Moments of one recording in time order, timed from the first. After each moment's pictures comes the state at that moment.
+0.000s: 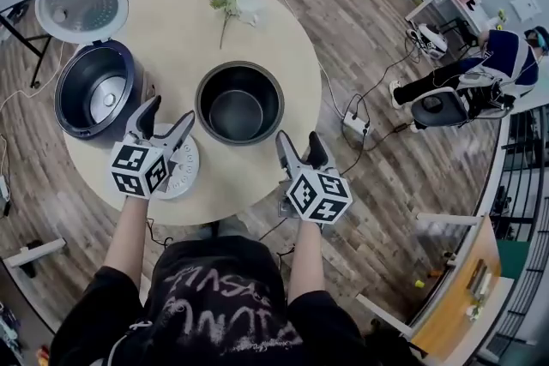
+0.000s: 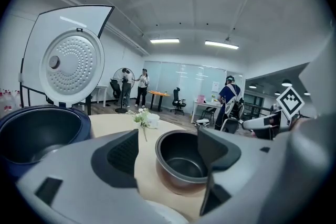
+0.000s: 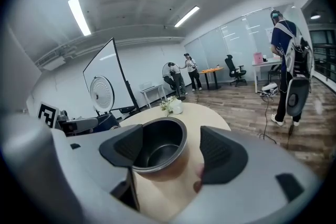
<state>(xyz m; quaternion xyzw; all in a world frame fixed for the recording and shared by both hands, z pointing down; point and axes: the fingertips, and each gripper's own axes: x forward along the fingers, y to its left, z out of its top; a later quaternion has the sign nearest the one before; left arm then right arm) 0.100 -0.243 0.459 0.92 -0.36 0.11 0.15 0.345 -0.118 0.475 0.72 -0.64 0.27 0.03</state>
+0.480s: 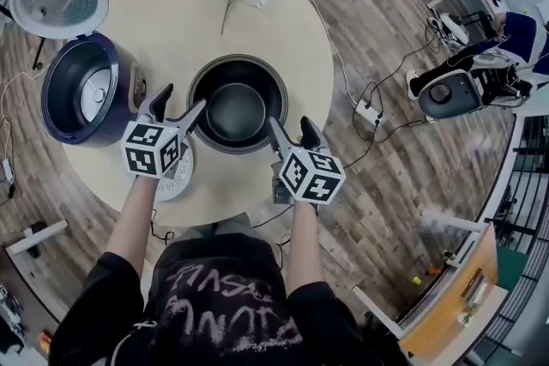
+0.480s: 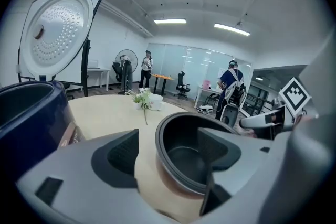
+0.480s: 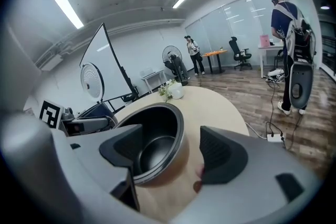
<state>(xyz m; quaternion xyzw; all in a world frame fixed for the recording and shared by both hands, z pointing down) 0.149 -0.280 0.536 0.89 -0.36 0.19 0.20 0.355 -0.176 0.545 0.68 -0.65 0.34 0.06</state>
